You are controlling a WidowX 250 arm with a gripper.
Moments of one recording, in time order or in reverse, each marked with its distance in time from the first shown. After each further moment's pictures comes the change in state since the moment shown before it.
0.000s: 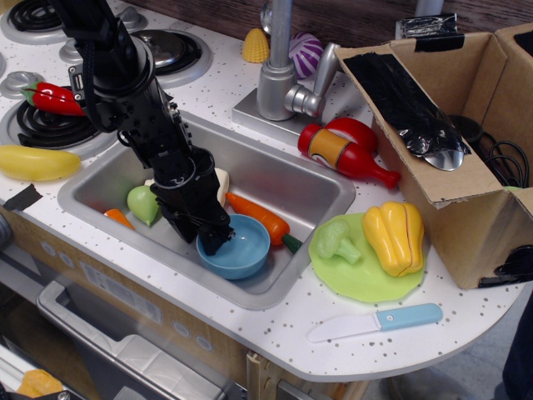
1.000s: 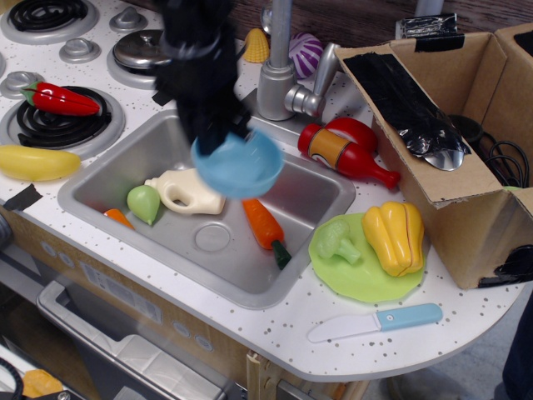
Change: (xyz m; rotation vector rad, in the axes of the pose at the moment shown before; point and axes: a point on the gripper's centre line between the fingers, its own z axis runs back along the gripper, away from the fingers) arm 0.033 -0.038 0.151 0.151 0.022 -0.060
